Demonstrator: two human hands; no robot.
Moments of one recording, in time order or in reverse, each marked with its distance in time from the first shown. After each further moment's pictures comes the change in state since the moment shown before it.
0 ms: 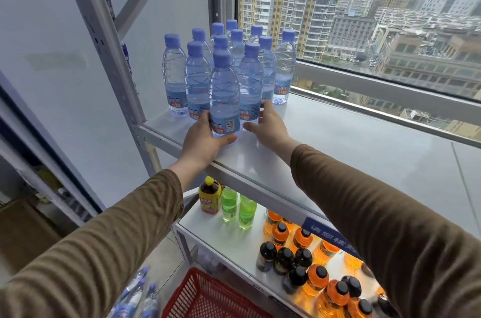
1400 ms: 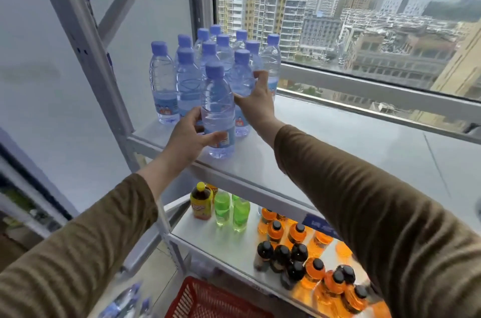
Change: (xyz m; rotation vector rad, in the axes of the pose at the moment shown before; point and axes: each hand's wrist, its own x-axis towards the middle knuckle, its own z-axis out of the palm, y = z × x) left_hand 0.007 0.008 -0.037 -0.391 -0.232 0.061; right_hand 0.023 -0.050 -0.004 0.170 0.324 -0.120
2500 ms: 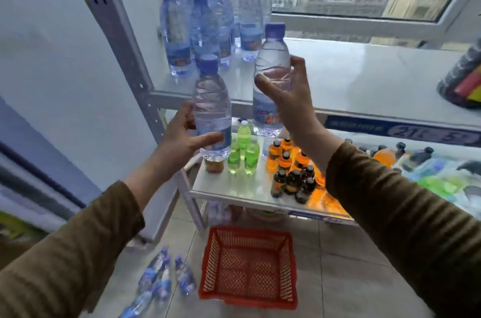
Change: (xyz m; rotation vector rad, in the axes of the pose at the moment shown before) left_hand -0.137 -0.032 -0.105 -0.023 -0.280 0.034; right_hand -0.217 -0.060 -0.004 0.239 0.238 0.131
